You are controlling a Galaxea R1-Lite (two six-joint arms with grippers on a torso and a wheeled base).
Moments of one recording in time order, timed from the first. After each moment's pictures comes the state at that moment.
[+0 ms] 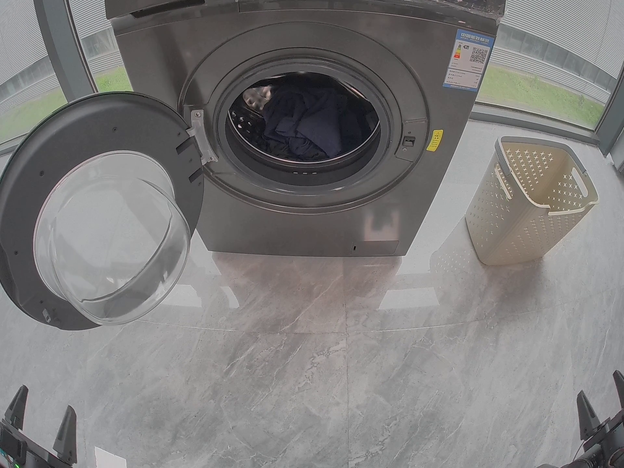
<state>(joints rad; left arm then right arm) 0.01 0.02 -0.02 -0.02 0.06 -0.02 -0.01 0.02 -0.04 0.06 -0.05 0.02</state>
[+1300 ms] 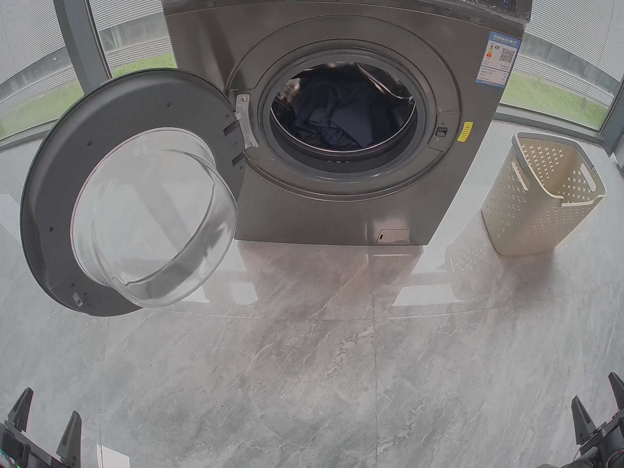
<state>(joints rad) 0.00 0.01 -0.02 0.00 0.01 -0.03 0.00 0.01 -0.02 0.06 0.01 0.00</state>
